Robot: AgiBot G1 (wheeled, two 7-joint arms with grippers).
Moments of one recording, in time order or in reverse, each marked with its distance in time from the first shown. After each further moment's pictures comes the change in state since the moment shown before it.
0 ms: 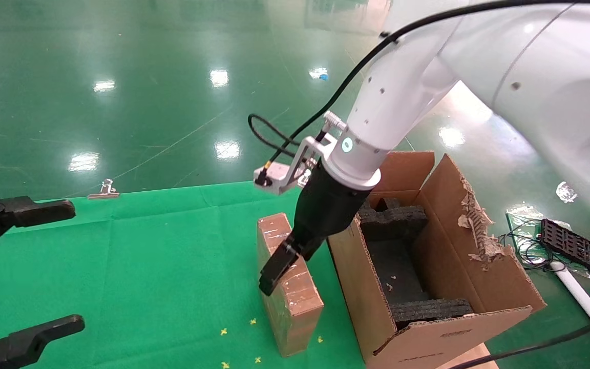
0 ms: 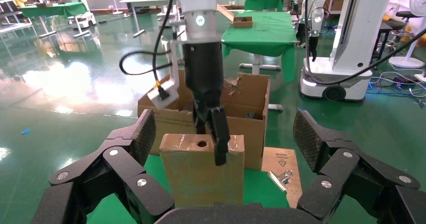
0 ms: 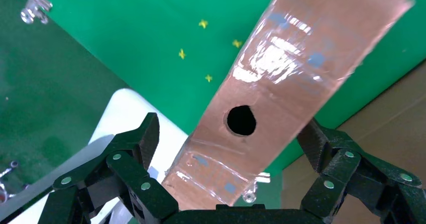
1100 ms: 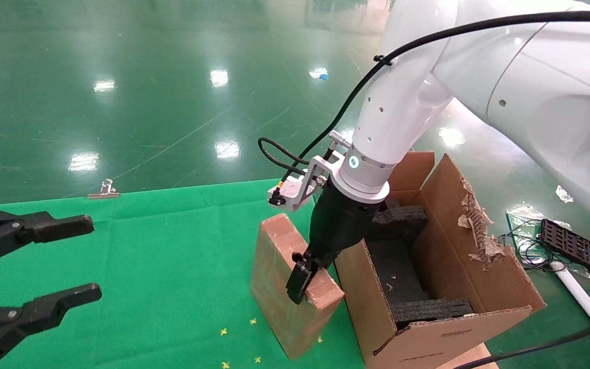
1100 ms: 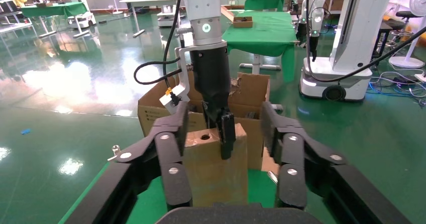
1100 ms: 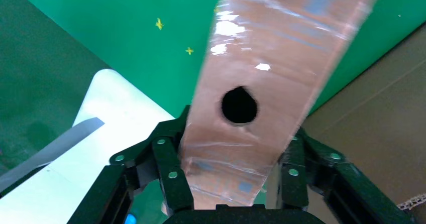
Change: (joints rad) left arm 0.000 -0.001 0.001 0.000 -0.001 -0.001 0.001; right arm 0.010 0.000 -0.126 -0.015 0.040 0.019 -0.033
